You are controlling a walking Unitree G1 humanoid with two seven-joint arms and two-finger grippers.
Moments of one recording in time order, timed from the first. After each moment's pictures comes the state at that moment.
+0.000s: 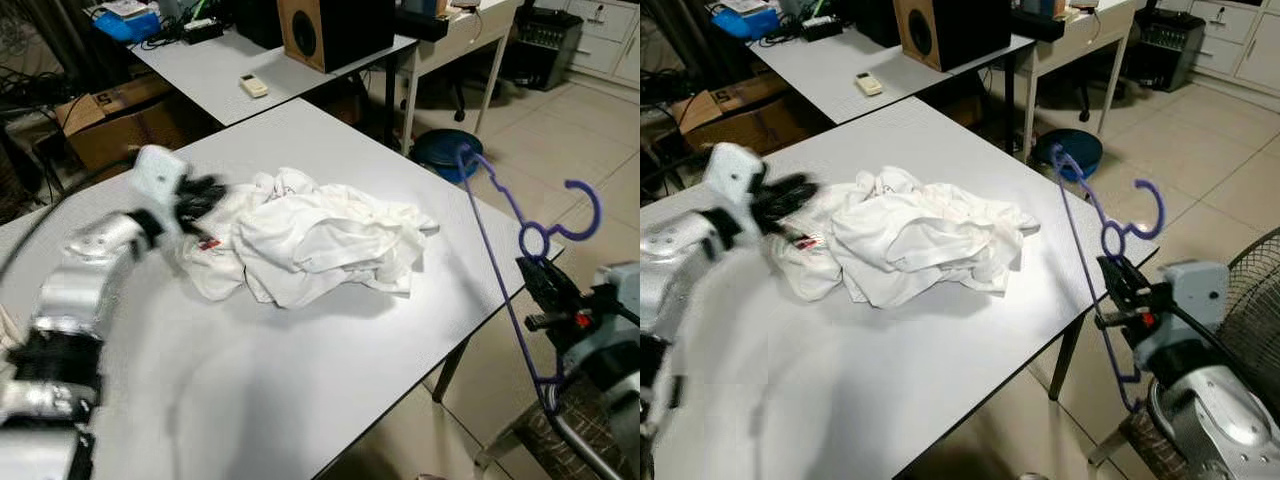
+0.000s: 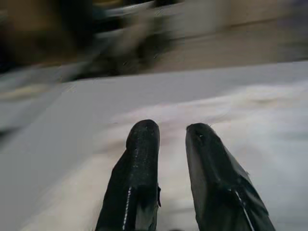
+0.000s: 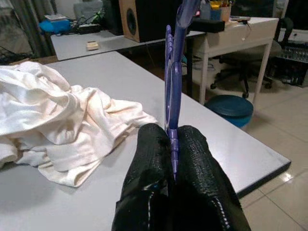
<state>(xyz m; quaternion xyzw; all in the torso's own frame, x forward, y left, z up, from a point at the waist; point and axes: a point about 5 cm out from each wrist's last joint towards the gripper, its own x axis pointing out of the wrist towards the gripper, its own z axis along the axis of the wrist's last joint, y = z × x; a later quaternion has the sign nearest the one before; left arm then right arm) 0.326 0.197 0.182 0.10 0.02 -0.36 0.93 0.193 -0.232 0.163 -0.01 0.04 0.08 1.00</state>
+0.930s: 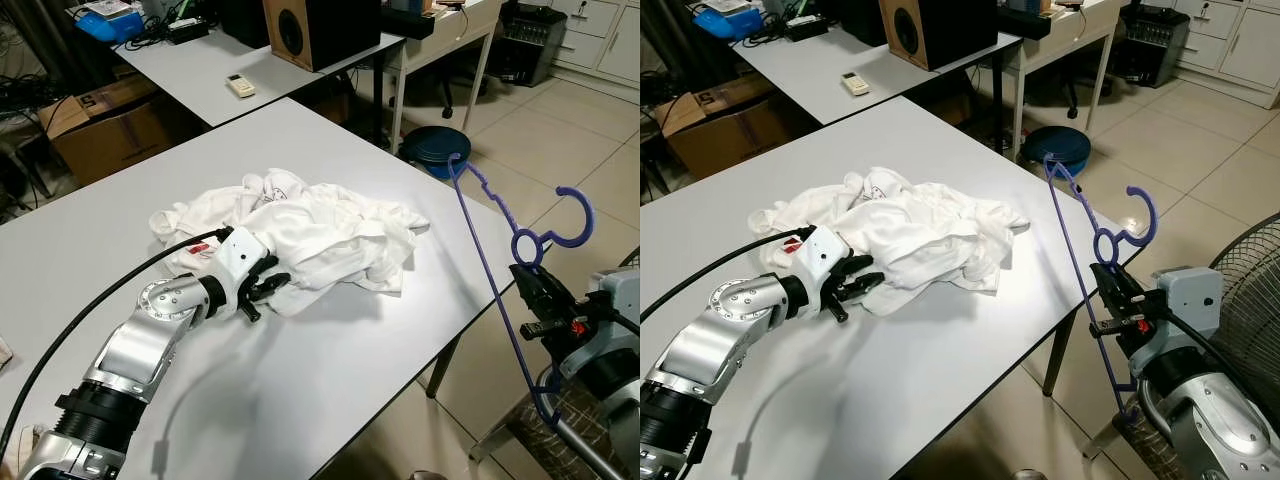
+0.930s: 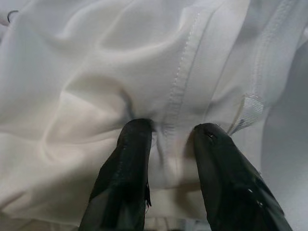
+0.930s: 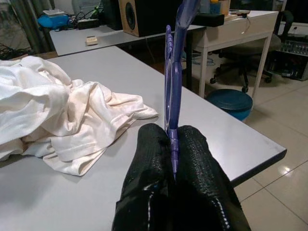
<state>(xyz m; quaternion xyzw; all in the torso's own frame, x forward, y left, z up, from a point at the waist) 0.299 0.159 0.114 0.19 0.16 -0.36 0.90 0.189 -0.225 0.164 -0.01 0.04 0.09 0.99</state>
